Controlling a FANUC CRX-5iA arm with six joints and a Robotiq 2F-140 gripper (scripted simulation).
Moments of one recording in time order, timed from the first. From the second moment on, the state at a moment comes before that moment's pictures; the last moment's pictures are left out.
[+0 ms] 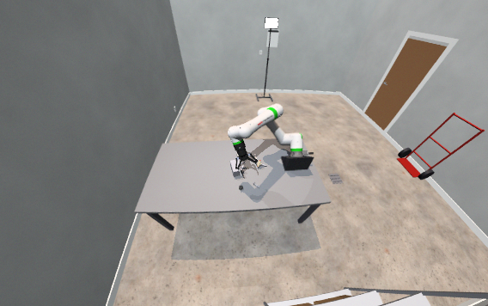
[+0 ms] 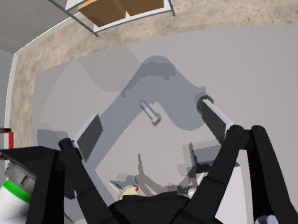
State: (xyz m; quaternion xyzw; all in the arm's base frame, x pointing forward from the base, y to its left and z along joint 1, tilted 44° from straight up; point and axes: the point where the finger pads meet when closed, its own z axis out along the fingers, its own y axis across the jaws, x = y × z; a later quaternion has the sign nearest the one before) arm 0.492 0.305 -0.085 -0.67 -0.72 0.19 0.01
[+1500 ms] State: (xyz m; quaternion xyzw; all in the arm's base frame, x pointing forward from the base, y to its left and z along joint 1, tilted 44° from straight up) arm 0.381 0.136 0.106 -0.63 -0.76 0.01 -0.17
